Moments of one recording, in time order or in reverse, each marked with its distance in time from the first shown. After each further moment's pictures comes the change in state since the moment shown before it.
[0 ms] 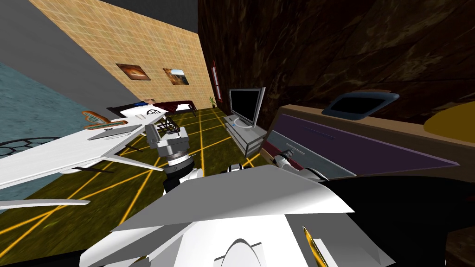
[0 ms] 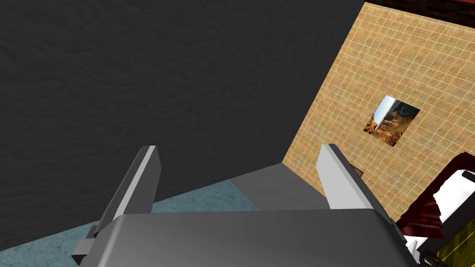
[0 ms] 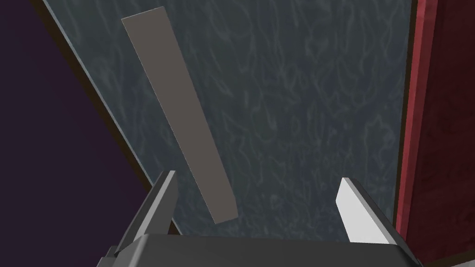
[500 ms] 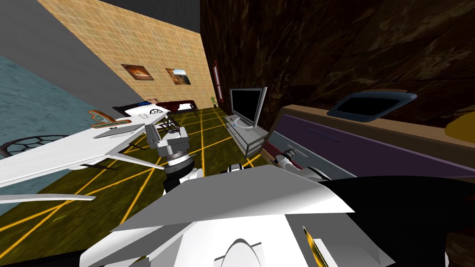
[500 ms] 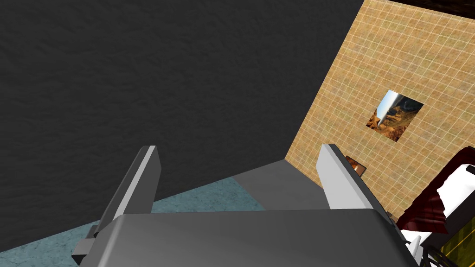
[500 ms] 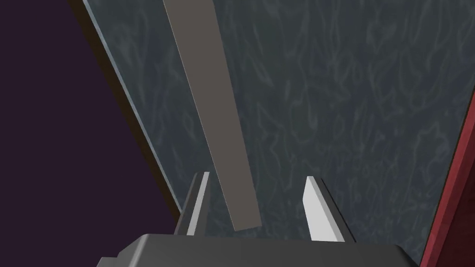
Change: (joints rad) left arm 0.000 0.000 0.000 0.000 0.000 0.000 0.000; right arm -0.007 -0.027 -0.008 0.018 0.025 0.031 0.030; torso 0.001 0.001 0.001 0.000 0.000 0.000
